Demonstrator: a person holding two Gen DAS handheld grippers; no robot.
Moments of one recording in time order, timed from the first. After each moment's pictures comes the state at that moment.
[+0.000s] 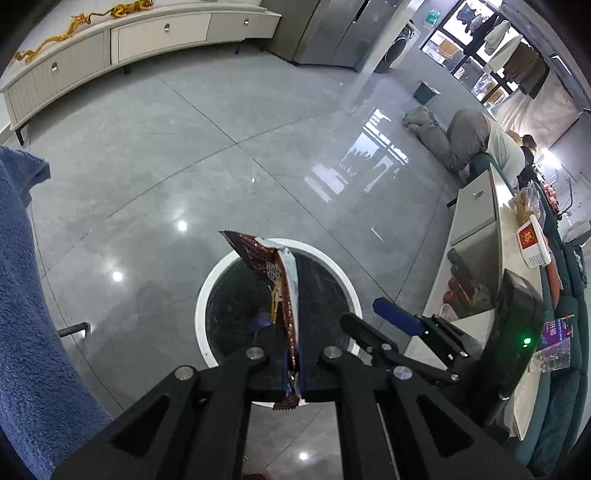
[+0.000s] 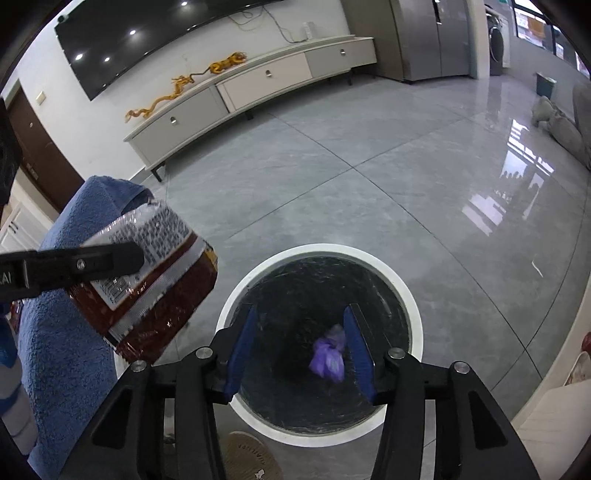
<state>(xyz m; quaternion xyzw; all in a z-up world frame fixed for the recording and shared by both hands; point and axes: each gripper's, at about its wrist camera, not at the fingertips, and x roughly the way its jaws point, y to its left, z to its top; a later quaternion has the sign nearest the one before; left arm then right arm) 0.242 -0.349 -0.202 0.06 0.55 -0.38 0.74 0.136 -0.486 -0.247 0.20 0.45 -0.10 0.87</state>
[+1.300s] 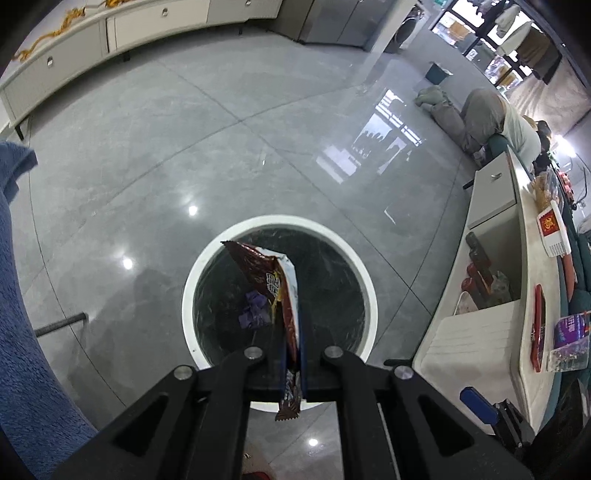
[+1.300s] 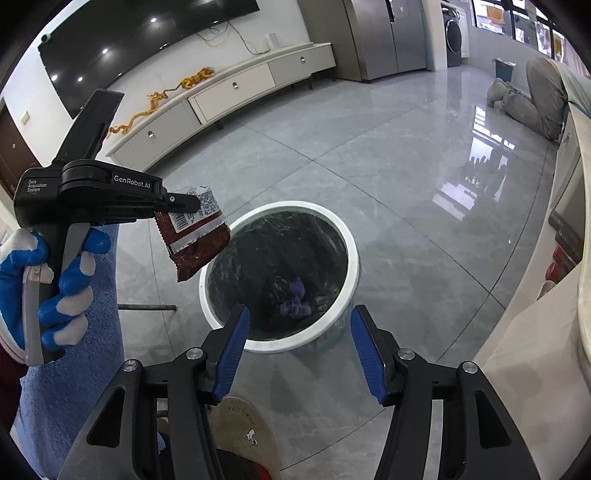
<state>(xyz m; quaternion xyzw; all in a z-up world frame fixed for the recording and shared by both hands) 0.238 -0.383 -0.248 0.08 0.58 -0.36 0.73 0.021 -0.474 -0.229 0.22 0.44 -0.16 0.86</state>
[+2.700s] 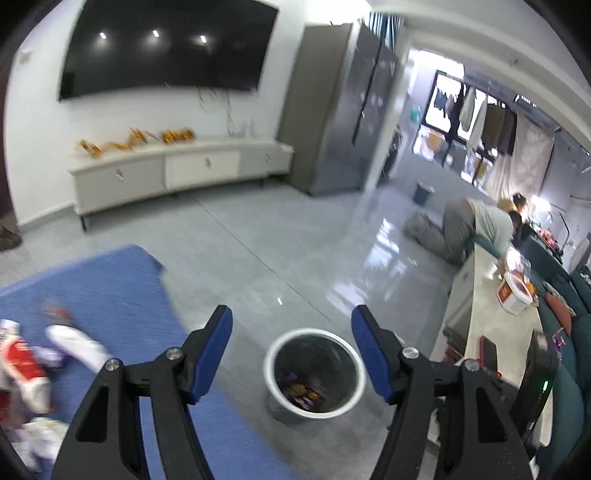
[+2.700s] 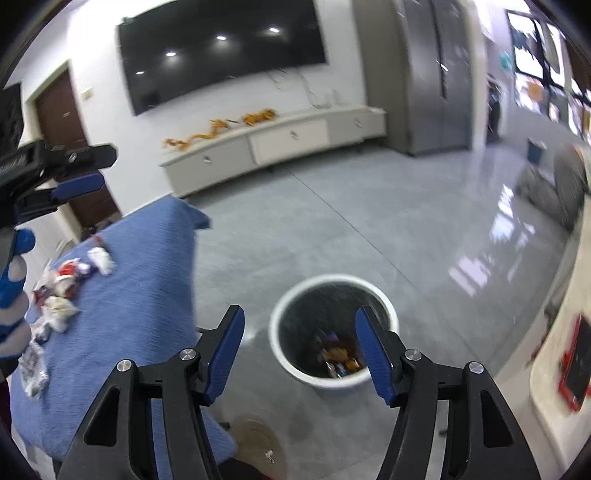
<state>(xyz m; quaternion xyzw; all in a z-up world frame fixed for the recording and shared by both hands) 0.141 -0.143 -0.001 0.00 0.31 -0.35 0.88 0.024 -0.375 -0.092 0.11 0.35 -0.10 0.93</state>
